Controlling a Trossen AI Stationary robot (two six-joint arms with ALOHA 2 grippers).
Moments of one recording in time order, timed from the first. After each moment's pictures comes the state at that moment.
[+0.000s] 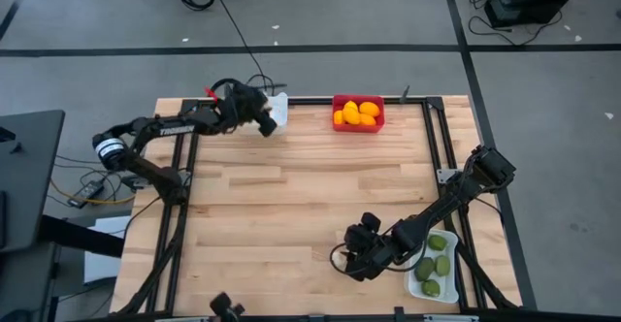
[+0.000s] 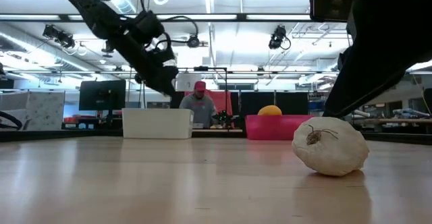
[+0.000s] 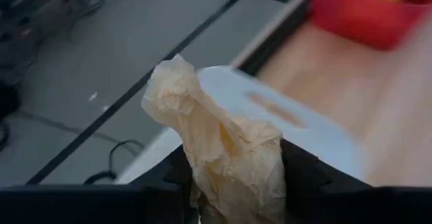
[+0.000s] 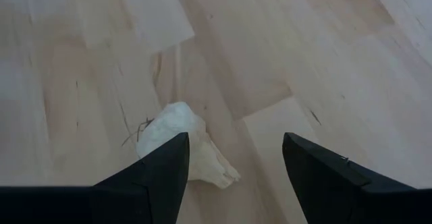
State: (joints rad) left arm 0.66 1.43 0.78 0.07 -0.18 0.13; right arm 0.62 1.78 1.02 -0.33 0.44 0.97
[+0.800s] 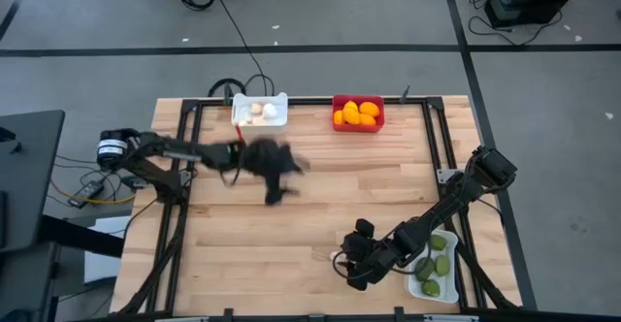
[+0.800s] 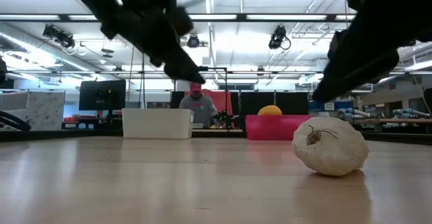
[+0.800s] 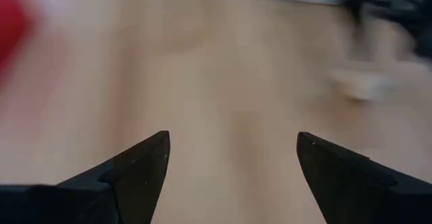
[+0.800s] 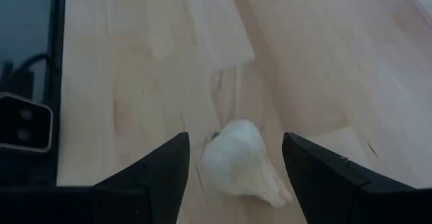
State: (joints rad) left arm 0.16 1.44 0.78 0.07 0.25 0.08; right arm 0.65 1.77 1.02 -0.19 0.42 0.85
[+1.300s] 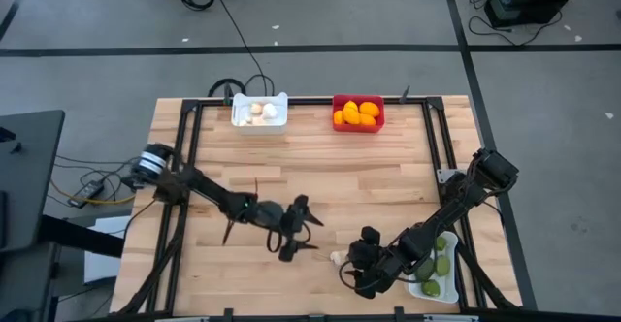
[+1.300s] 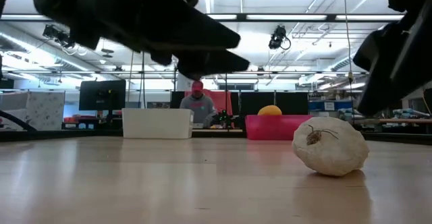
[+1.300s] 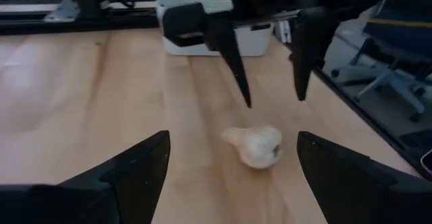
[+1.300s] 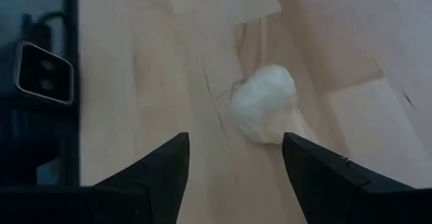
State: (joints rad) left arm -0.32 1.80 0.78 0.73 -0.06 -0.07; right arm 0.71 1.78 1.02 -0.23 0.37 0.92
